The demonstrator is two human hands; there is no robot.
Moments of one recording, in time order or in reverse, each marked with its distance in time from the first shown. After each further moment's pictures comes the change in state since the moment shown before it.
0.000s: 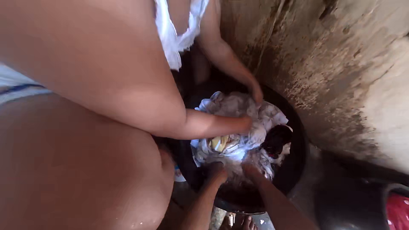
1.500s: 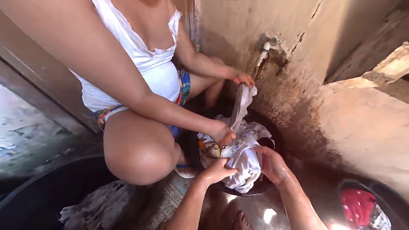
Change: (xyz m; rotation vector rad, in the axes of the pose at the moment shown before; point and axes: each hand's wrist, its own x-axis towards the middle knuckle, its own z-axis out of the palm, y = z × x) left_hand -0.134 -0.002 -0.021 -0.591 0.100 0.644; right_hand -0.264 -0.045 -0.071 1.262 0.345 -0.513
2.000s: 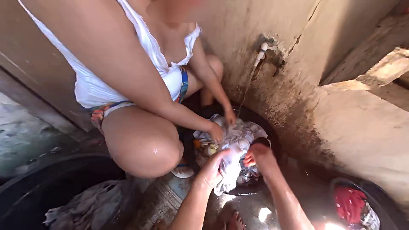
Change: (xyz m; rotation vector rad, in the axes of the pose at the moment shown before) left_hand -0.008 0.027 0.025 -0.967 0.219 0.013; right_hand 0.007 0.006 0.012 -0.517 0.191 -0.053
